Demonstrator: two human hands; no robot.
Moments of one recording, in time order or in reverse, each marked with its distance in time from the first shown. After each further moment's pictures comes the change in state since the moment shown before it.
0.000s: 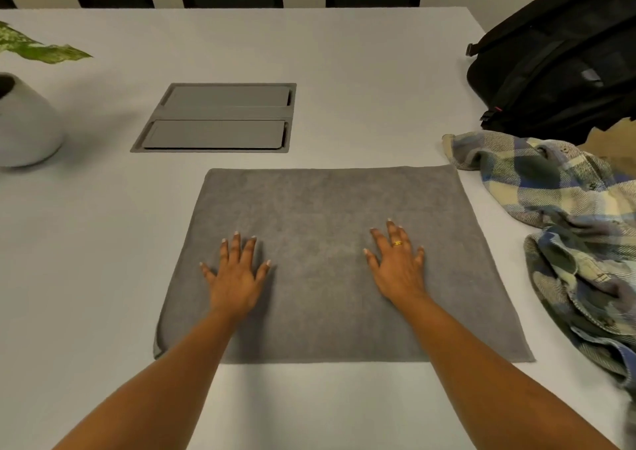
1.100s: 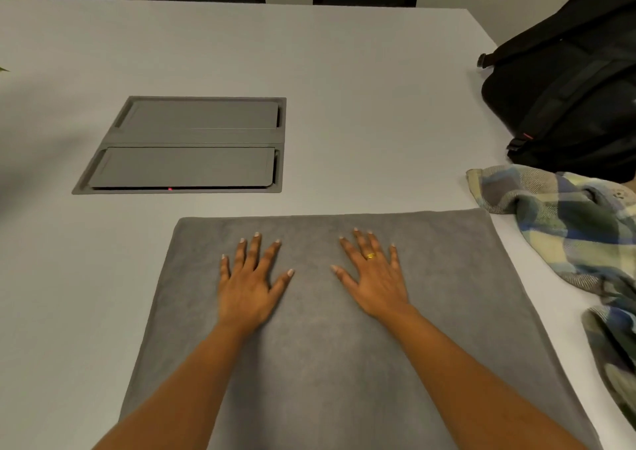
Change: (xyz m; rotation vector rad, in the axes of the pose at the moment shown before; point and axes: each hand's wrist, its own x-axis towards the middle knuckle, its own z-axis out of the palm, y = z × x) left_hand 0.151 0.018 0.014 0.079 0.035 0.212; right_hand 0.134 -0.037 0.028 -0.109 -0.046 -0.181
